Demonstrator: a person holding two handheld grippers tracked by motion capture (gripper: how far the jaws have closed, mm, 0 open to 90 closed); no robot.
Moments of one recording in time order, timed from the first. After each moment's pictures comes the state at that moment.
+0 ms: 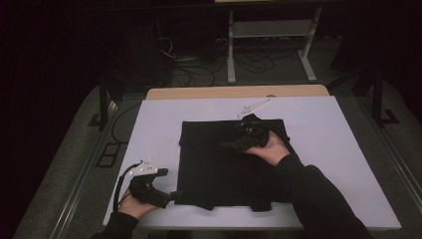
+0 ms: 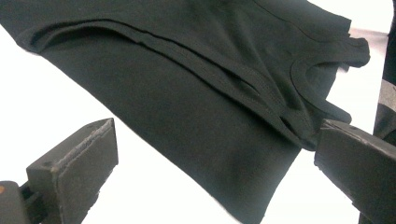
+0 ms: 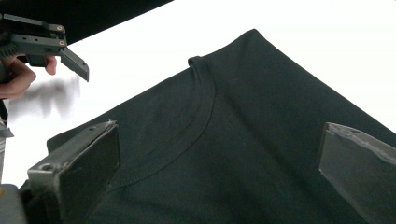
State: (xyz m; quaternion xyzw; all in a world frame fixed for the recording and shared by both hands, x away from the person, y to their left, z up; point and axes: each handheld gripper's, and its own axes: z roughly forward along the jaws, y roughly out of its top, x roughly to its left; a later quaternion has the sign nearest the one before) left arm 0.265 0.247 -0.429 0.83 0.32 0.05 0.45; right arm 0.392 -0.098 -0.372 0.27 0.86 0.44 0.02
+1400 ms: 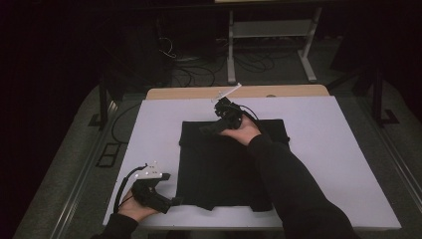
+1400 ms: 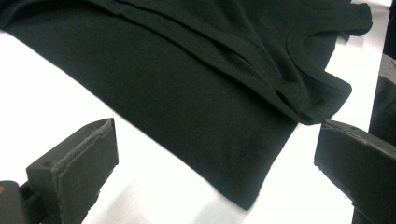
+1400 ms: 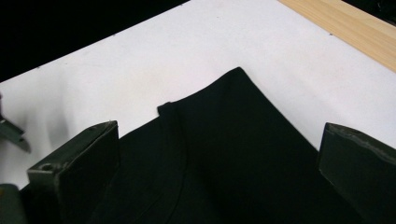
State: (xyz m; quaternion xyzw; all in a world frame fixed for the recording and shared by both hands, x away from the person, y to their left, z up) left arm 0.260 0.241 -0.436 0.86 0.30 0.03 0.42; right arm 0.456 -0.032 -0.373 0.28 0.86 0.42 0.03
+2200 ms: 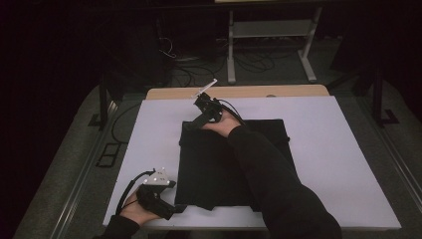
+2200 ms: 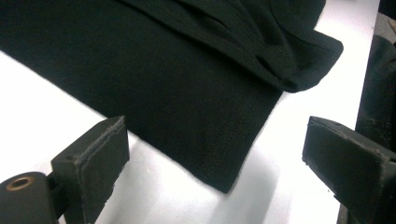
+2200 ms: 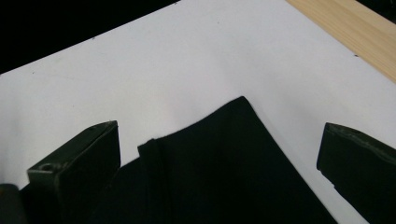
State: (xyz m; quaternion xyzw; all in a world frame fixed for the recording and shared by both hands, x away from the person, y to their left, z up) left arm 0.253 0.228 -0.443 0.89 0.26 0.01 0.38; right arm 0.492 0.026 -0.384 0.25 0.89 0.39 0.04
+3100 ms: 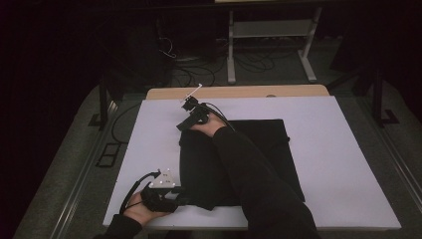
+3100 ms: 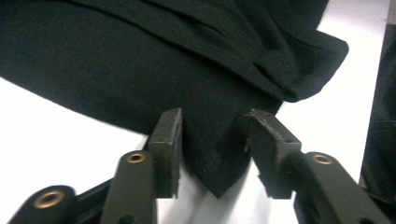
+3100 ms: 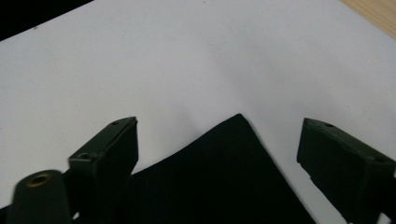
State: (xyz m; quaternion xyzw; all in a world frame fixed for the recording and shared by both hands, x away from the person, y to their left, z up) left arm 0.251 0.216 -0.443 0.90 0.24 0.05 0.37; right arm 0.521 0.068 -0.425 0.28 0.89 0.35 0.04
